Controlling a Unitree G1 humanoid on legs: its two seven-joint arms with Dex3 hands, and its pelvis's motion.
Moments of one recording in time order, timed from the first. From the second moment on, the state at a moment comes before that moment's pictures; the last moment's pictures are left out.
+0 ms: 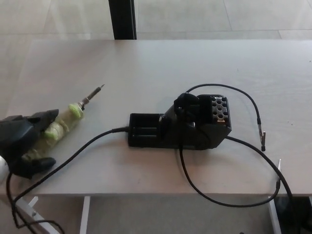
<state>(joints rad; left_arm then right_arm) -0.28 0.71 -0.29 0.52 0.63 -0.14 -0.09 -0.02 -0.84 -0.48 1.21 0.12 -0.16 0.09</state>
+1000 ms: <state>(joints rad) -0.17 0.77 -0.17 0.28 0.49 -0.04 -0.30 -0.02 -0.84 -0.48 1.21 0.12 -0.16 0.09</state>
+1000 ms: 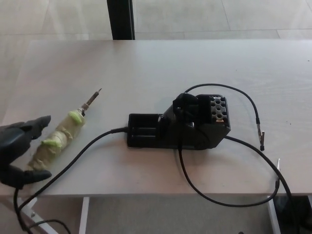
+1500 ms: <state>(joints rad) -0.17 0.73 0.11 0.11 0.28 -0.01 -0.33 -0.02 -0.84 -0.48 1.21 0.12 -0.16 0.09</state>
